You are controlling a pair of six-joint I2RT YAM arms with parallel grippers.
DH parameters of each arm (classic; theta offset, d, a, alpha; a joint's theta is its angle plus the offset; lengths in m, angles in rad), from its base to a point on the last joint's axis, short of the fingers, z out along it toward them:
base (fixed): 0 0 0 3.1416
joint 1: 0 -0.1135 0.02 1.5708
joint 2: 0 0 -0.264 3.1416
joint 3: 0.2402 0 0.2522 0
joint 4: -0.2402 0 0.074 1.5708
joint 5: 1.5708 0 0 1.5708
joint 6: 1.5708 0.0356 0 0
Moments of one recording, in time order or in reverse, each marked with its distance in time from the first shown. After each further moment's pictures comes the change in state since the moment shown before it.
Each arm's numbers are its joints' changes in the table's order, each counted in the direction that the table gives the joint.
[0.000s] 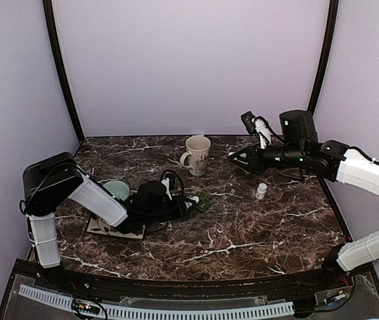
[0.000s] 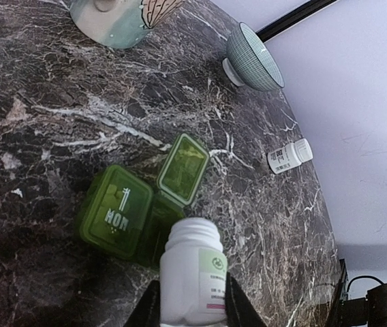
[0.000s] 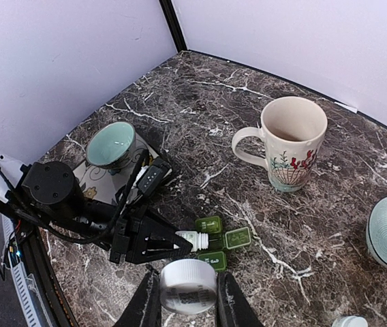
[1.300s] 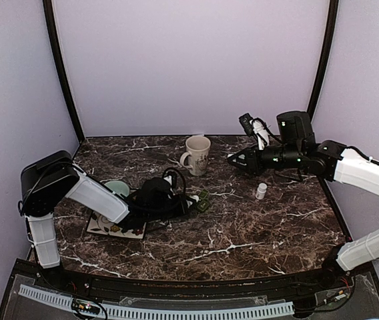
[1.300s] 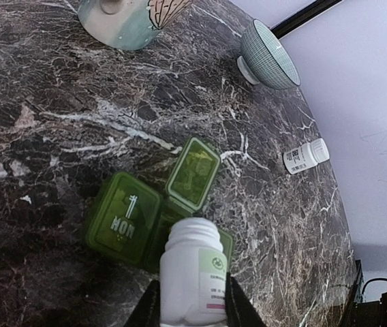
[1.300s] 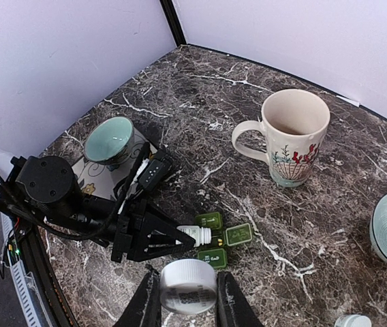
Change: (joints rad) left arm 0.007 -0.019 0.060 -0.145 -0.040 0.025; right arm 0.000 0.022 0.001 0.000 -0.003 0.003
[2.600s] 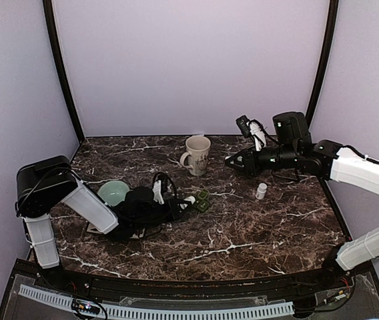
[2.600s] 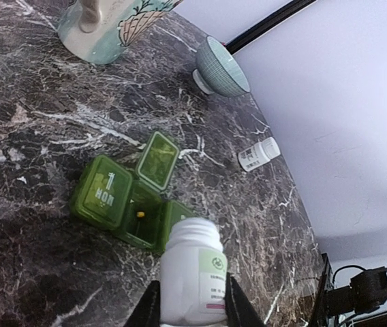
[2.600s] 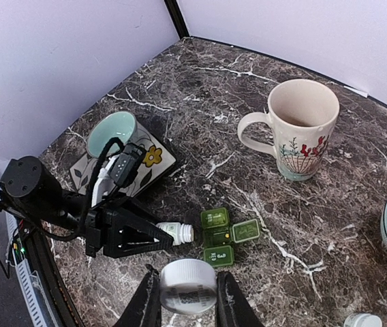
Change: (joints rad) left arm 0.005 -0.029 -0.194 0.330 0.040 -0.008; right arm 0.000 0.028 0.004 0.000 -0.020 0.018
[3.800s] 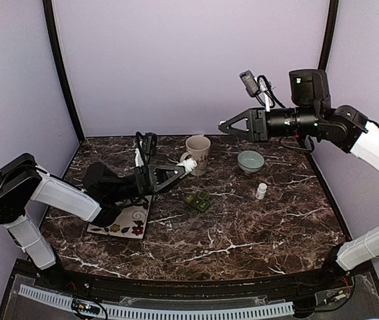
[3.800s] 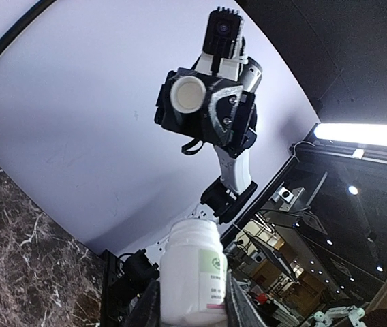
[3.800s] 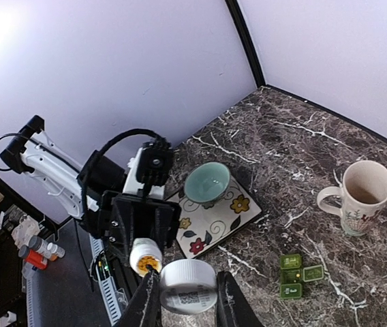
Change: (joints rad) left arm -0.101 -0.260 -0.014 0.584 0.665 -0.263; right arm -0.058 0.007 0.395 -0.217 -0.158 0.109
